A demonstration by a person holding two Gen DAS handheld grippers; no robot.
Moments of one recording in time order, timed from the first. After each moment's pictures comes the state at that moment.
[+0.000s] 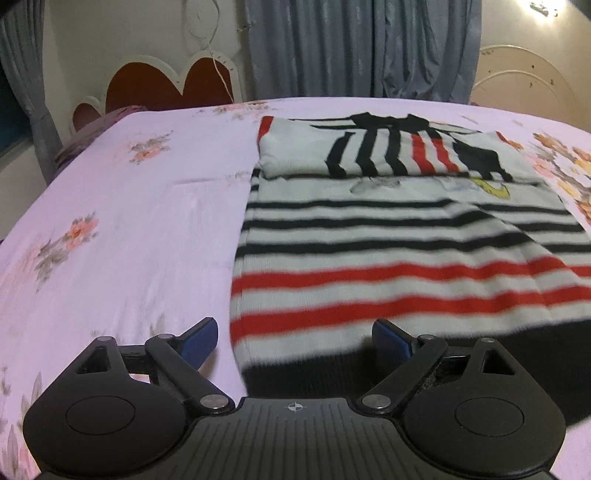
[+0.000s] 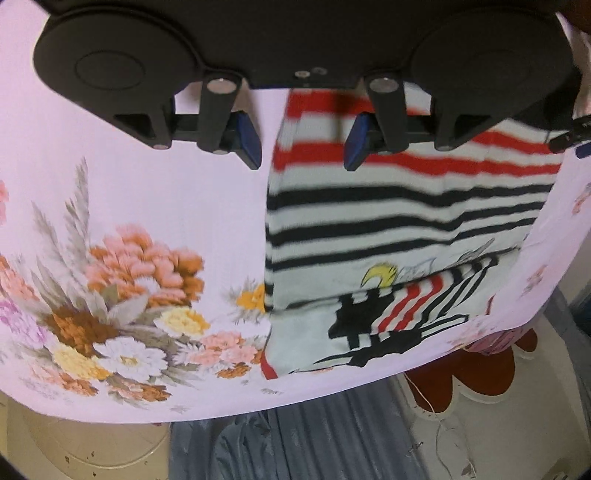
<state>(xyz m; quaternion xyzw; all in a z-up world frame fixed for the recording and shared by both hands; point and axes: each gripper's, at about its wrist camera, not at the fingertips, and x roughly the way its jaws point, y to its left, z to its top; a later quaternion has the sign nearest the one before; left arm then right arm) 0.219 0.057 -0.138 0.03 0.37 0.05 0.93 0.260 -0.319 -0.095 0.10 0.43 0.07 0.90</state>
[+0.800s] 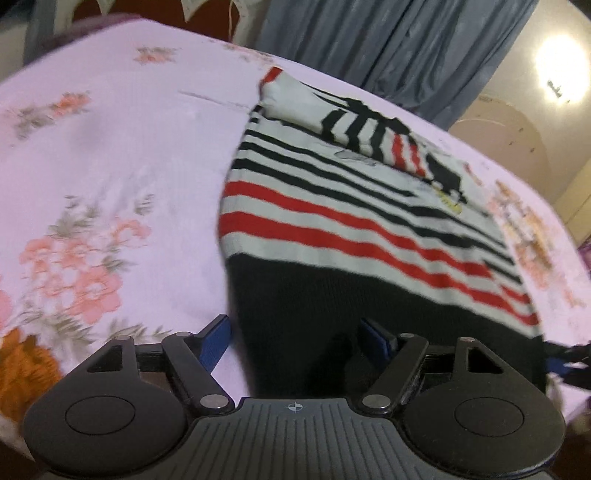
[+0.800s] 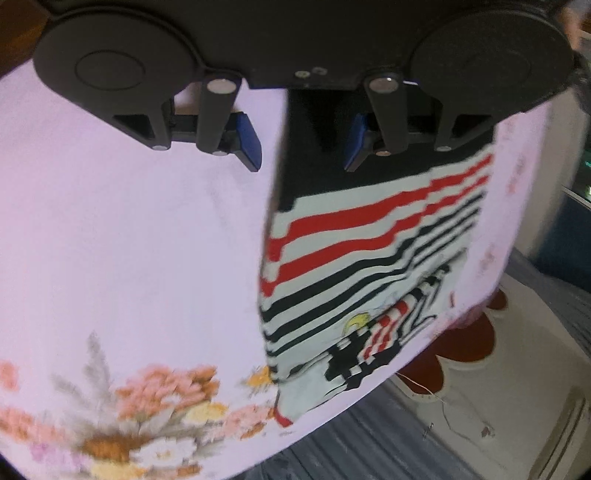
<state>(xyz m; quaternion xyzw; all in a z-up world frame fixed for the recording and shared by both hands) 0.178 0.104 -0.160 -0.17 0.41 -0.04 0.90 0.201 -0.334 -0.130 0.28 0.45 0.12 0.84</state>
